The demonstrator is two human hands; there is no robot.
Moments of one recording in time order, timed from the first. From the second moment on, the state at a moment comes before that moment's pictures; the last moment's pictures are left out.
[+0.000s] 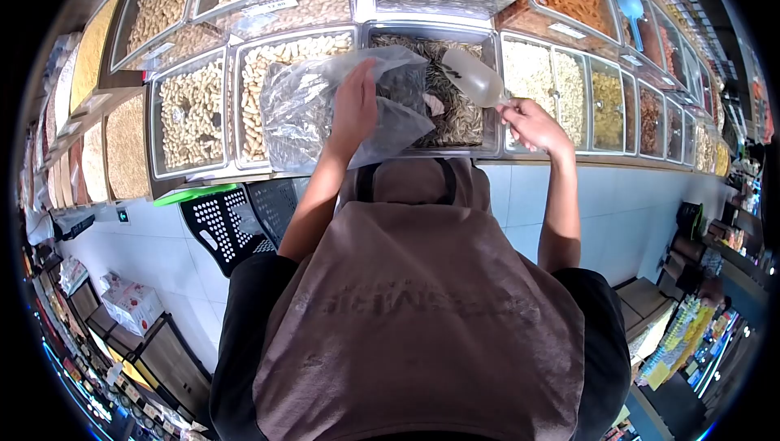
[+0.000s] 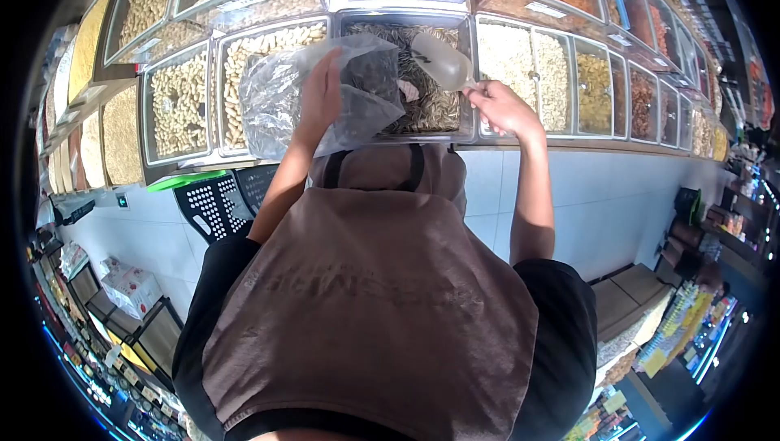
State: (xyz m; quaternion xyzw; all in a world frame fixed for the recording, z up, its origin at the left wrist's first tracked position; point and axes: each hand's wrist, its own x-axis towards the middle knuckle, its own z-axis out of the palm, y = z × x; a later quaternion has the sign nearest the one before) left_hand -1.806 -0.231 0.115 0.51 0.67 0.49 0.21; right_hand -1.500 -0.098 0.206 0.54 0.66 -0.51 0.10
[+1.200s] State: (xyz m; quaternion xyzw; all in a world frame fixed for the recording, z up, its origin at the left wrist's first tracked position) left_hand -1.751 -0.431 -0.037 0.28 0.81 0.37 0.36; right_hand -1.500 -0.198 0.074 0.45 0.85 -0.20 -0.16
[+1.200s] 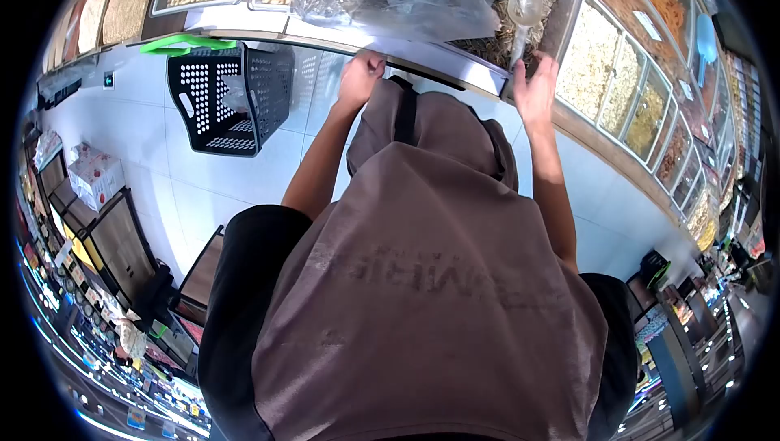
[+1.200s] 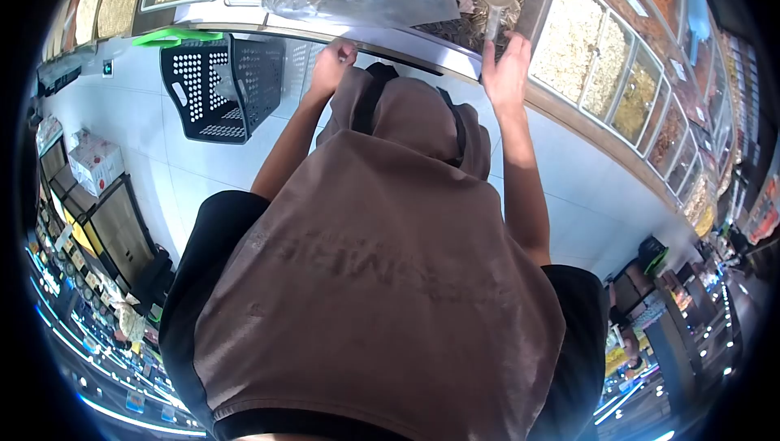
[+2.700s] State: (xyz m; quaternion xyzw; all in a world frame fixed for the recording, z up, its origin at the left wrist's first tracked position) left_hand -1.725 -0.352 -0.110 0.34 0.88 0.27 0.21; right_hand -1.366 -0.312 0.014 0.58 0.73 -0.34 -0.05
